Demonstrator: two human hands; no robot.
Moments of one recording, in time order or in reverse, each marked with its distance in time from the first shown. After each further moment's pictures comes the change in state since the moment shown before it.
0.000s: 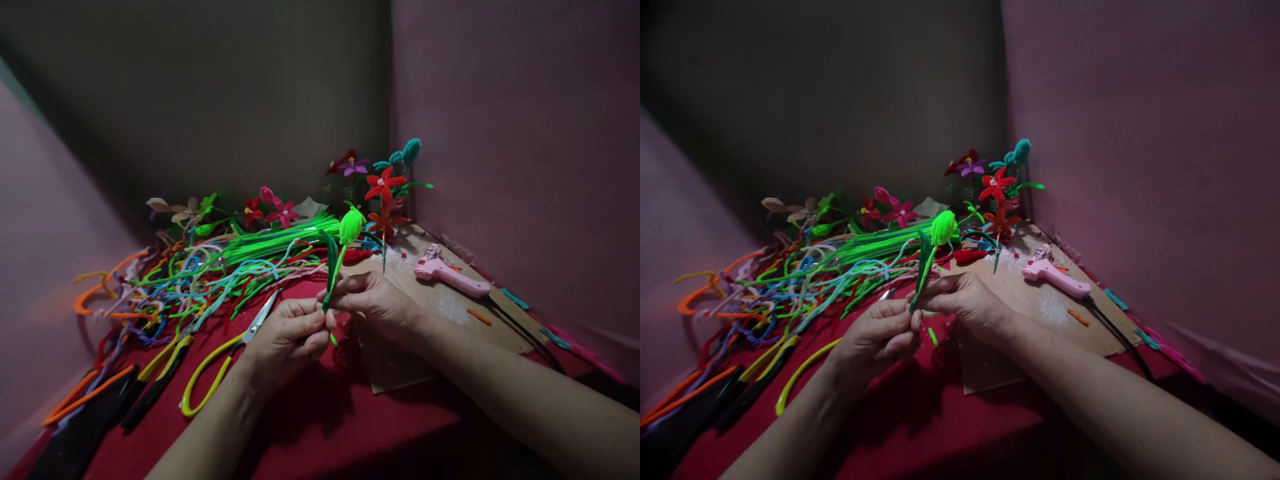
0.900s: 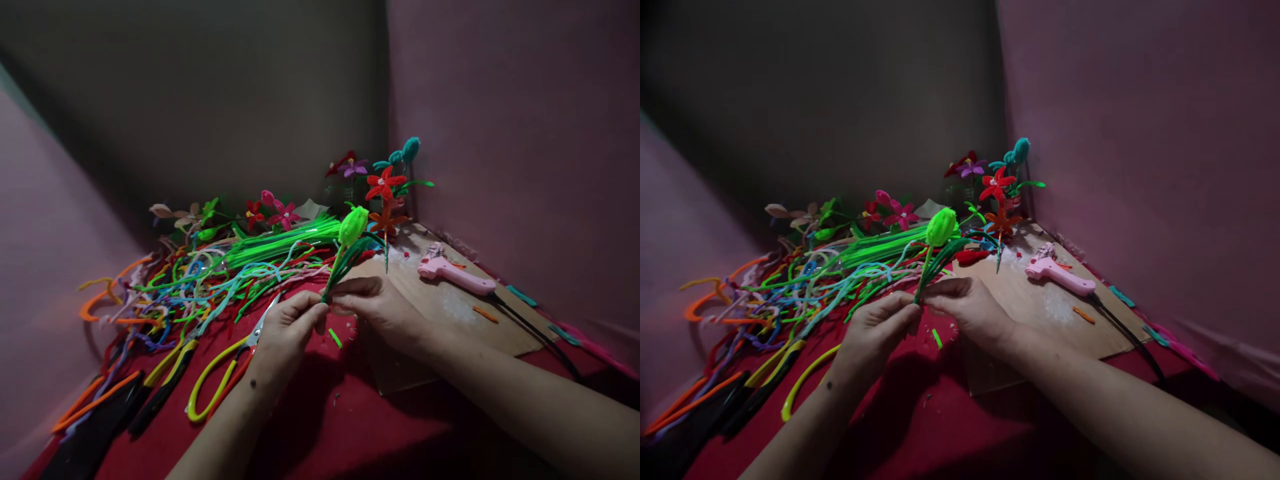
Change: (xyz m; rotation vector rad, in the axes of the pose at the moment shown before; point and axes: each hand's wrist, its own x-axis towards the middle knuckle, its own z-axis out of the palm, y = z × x) left_hand 0.000 -0.001 0.005 0.664 0.426 0.321; right_hand -0.003 0.005 0.011 -0.073 0.201 0.006
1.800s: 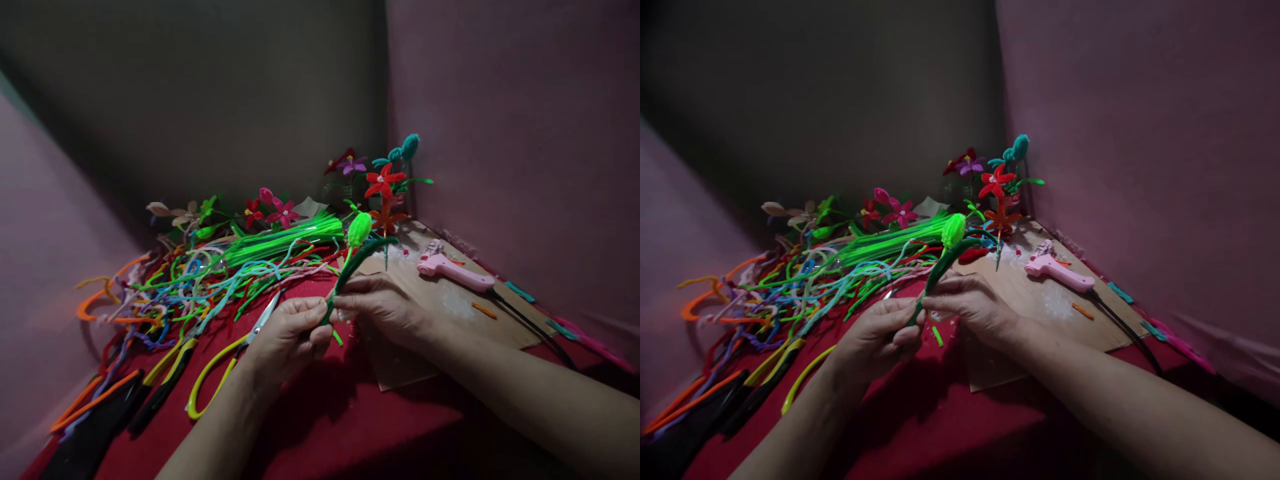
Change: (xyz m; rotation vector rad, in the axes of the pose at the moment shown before) left_hand 0.002 0.003 -0.008 -0.594 -0.397 -0.411; right_hand -0.001 0.003 -0.010 0.005 -0.140 -0.027
